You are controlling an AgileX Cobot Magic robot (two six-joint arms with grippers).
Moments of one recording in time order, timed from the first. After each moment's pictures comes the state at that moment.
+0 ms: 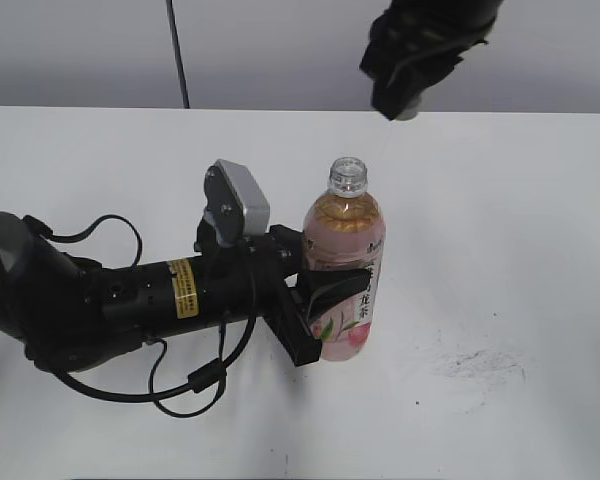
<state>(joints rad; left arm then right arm) -0.59 2.09 -0.75 0.70 -1.16 -0.27 0.60 1.77 -1.72 0.01 1.22 -0.48</state>
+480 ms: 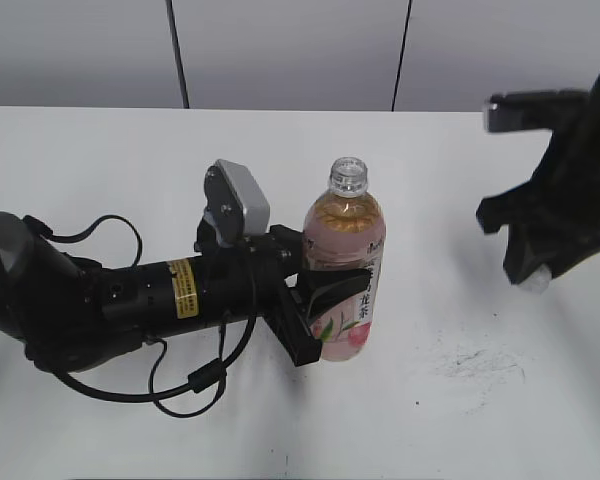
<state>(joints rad) -0.59 2.09 -0.75 0.70 -1.16 -0.27 0.30 1.66 -1.14 0.06 1.03 0.00</state>
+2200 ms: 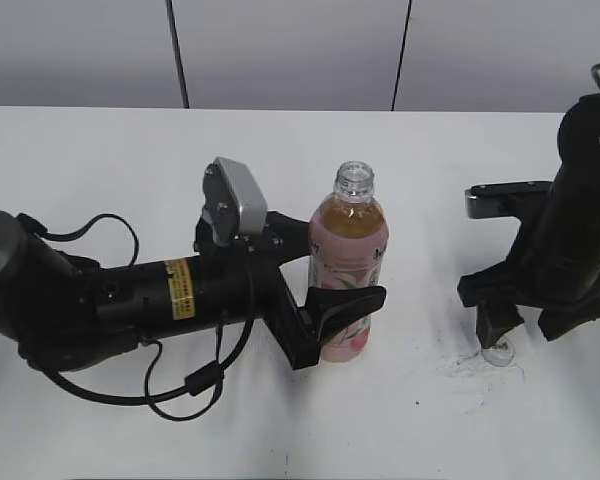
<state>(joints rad) -0.59 2.08 -0.74 0.74 -1.18 -0.30 0.30 1.82 -0.94 0.06 0.76 0.07</state>
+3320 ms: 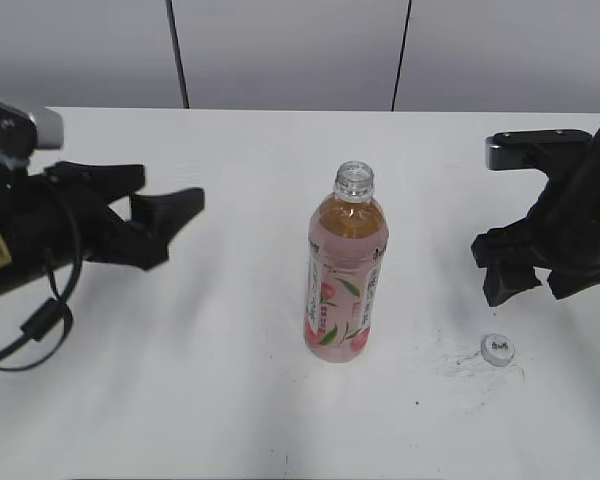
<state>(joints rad) -0.36 1.65 -0.42 0.45 -0.96 -0.30 0.30 1.66 -0.94 0.04 0.75 0.07</state>
